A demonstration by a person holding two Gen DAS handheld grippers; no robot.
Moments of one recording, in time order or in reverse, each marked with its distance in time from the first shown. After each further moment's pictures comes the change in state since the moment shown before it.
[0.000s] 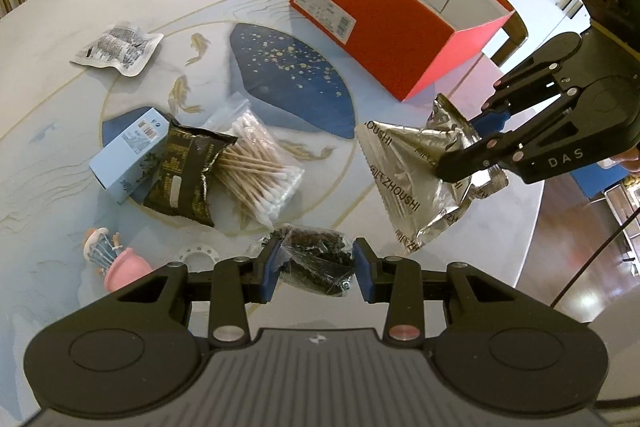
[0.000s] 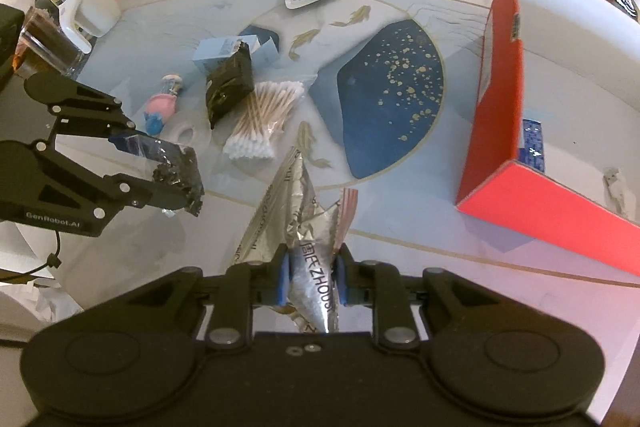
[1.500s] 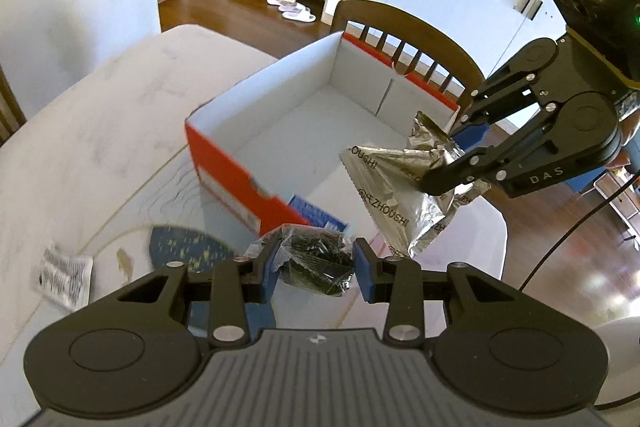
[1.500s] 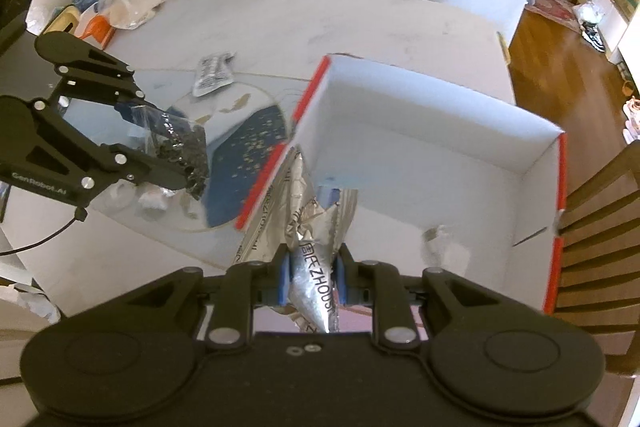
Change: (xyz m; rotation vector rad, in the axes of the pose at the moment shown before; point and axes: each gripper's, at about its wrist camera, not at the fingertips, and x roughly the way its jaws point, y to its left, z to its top) left arm -0.007 -0.098 0.182 0.178 -0.095 -0.023; right arm -0.119 -0.136 0.011 0.023 -0.155 -0.086
